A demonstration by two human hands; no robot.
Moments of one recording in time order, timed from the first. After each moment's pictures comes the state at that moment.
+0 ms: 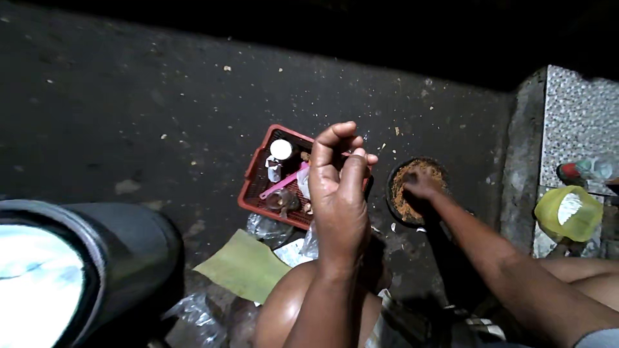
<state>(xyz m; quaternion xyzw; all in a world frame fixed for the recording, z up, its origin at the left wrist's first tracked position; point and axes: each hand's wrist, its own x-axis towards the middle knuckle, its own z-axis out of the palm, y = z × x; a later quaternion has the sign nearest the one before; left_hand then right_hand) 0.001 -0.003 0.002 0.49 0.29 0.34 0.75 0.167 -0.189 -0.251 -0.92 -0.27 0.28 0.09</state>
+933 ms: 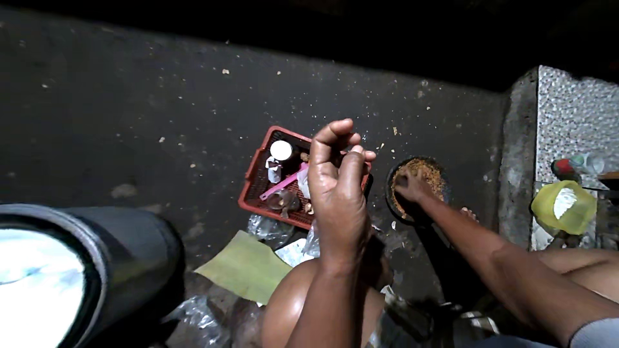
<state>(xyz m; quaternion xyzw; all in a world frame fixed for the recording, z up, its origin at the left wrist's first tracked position) -0.005 0.000 0.004 0.48 0.28 0.35 0.76 0.147 -0.170 -0.251 -0.91 -0.22 0.33 0.05</state>
